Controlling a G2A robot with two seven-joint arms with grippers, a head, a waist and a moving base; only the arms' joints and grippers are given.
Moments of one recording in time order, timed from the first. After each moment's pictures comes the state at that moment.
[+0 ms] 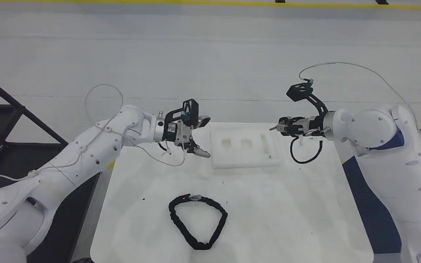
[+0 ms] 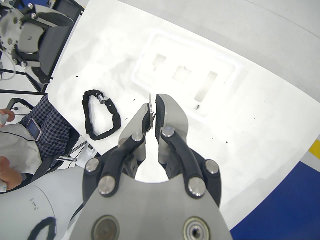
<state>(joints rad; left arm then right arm) 0.39 -0.80 -0.28 -1.30 0.77 -0.91 0.07 -0.79 -0.98 1.16 -1.62 -0.36 -0.08 1.27</state>
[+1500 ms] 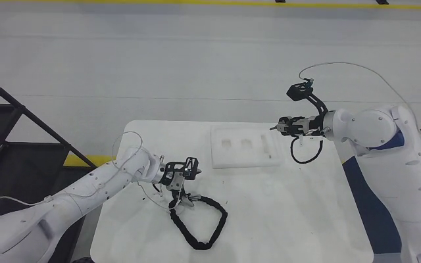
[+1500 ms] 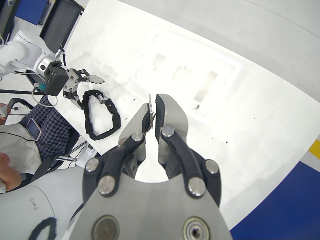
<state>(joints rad) 0.63 -0.79 -0.25 -1.26 1.12 -0.98 0.14 -0.79 -0.98 1.16 -1.62 -0.36 -0.08 1.27</state>
